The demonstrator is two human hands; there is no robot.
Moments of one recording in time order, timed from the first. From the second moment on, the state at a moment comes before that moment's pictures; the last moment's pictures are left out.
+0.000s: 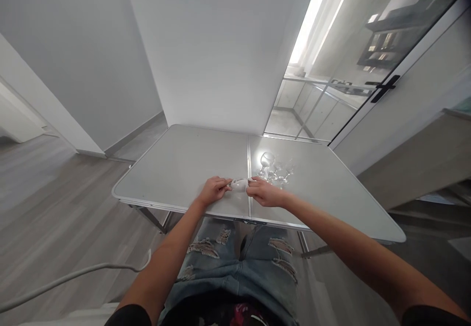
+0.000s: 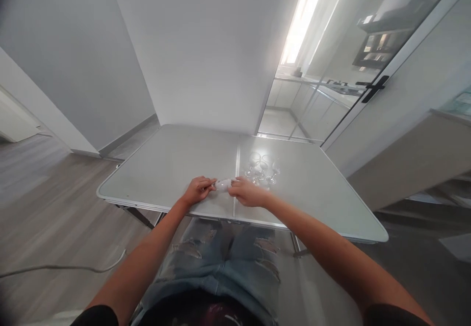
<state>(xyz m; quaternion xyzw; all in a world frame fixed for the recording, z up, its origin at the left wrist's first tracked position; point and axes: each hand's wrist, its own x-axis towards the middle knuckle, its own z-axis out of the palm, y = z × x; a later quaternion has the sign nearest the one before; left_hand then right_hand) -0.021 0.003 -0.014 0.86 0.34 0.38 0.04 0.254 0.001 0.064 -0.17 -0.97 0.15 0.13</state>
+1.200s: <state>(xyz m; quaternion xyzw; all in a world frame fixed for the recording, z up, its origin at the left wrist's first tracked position) -0.021 0.011 -0.011 0.86 0.40 0.33 0.00 0.225 -0.021 0.056 -0.20 -0.94 0.13 0.24</state>
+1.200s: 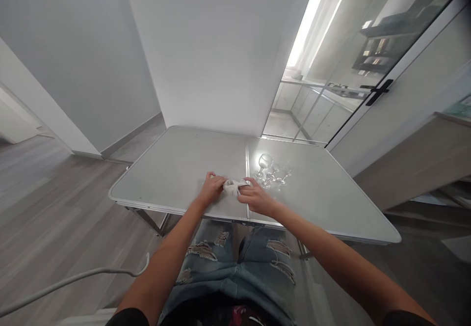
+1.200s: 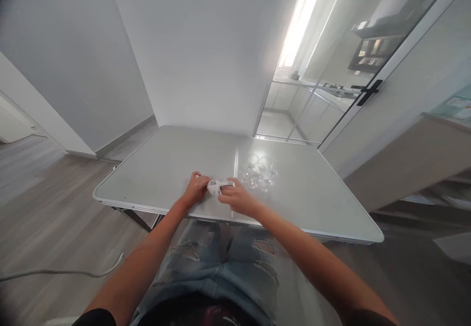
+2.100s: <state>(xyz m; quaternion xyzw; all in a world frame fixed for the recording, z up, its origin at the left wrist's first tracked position) -0.019 0.011 -0.017 0.86 0.39 0.31 -0.10 0.216 -0.013 0.061 -0.42 -0.49 0.65 0.40</state>
